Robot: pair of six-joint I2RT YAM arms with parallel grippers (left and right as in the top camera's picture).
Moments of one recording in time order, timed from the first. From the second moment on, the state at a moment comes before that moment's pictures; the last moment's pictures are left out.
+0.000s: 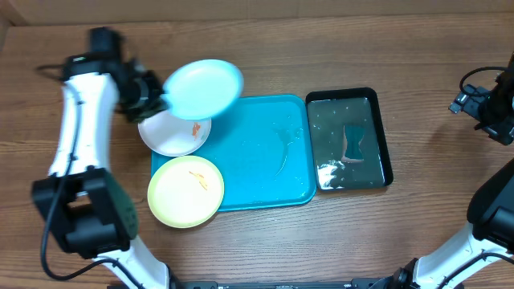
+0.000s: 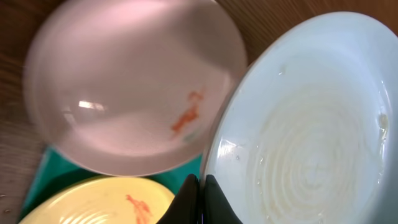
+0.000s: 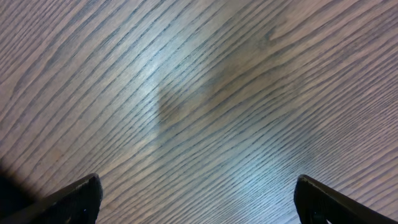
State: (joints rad) left arm 0.22 1.91 1.70 -1.15 0.37 -0.48; right arm -0.46 1.96 1.66 -1.08 0.04 0.23
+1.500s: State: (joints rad) left arm 0.63 1.91 1.60 -1.12 0.26 -0.28; right arm -0.46 1.96 1.66 -1.08 0.04 0.23
